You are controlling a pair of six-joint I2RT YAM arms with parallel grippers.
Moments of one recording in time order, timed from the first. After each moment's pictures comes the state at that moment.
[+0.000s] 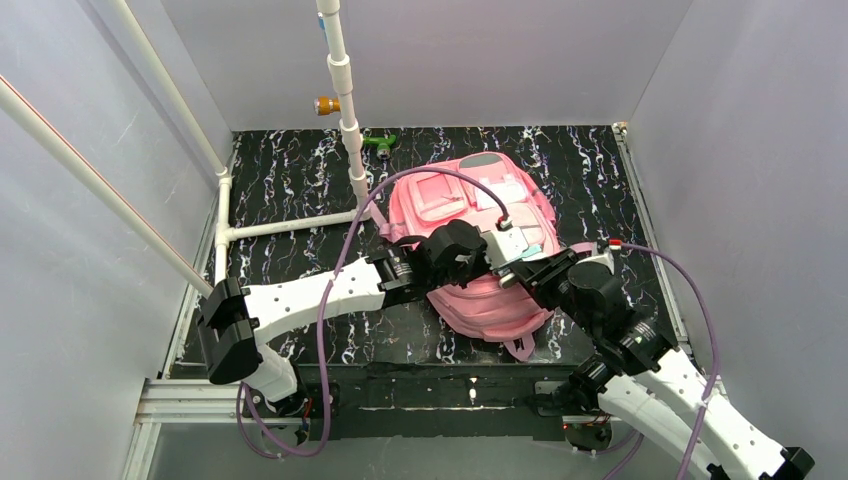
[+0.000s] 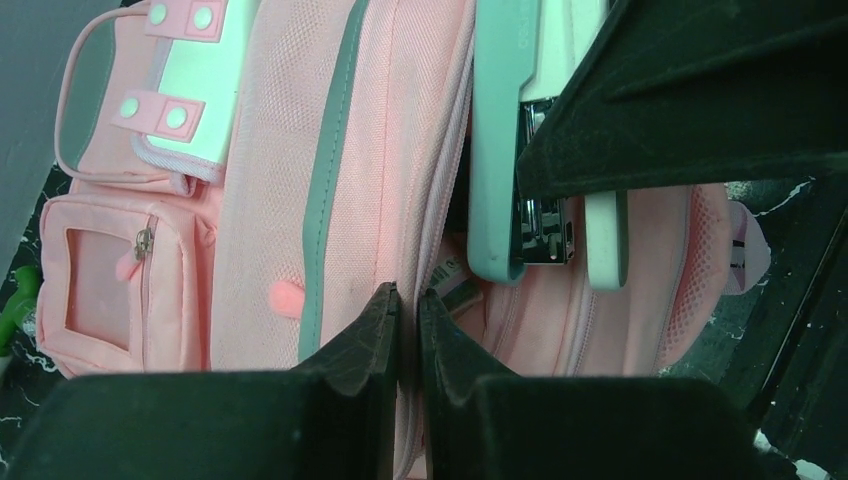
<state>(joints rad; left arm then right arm) -1.15 1.53 1.27 -0.28 -0.20 0.29 0.71 0.48 0.59 -0.55 0.27 1.35</state>
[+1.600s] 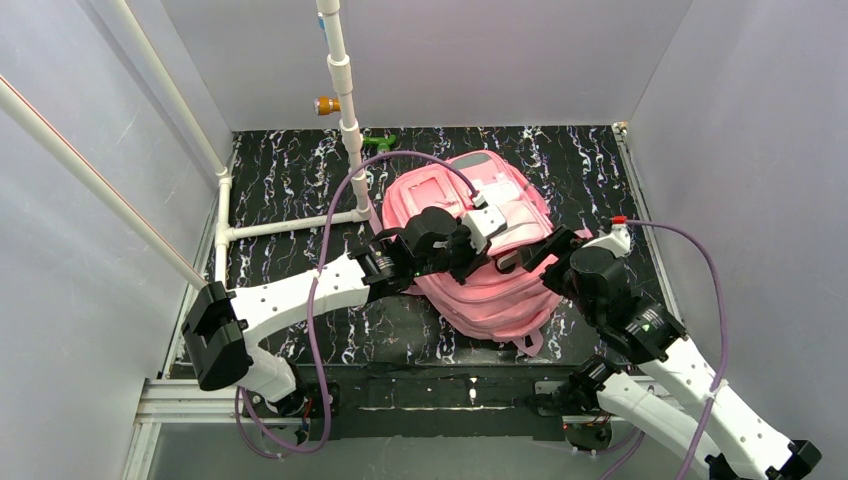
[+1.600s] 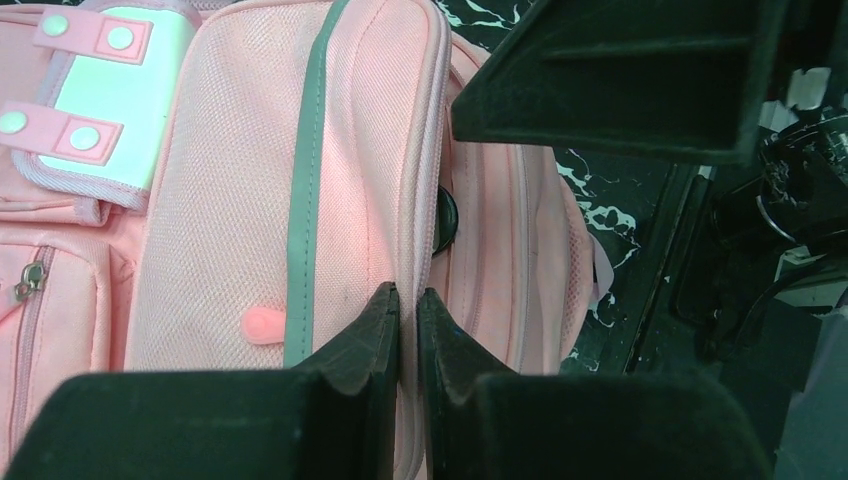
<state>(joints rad) -1.05 1.46 1.18 -0.14 0.07 0.04 0.71 0.60 0.72 -0.61 0.44 1.02</state>
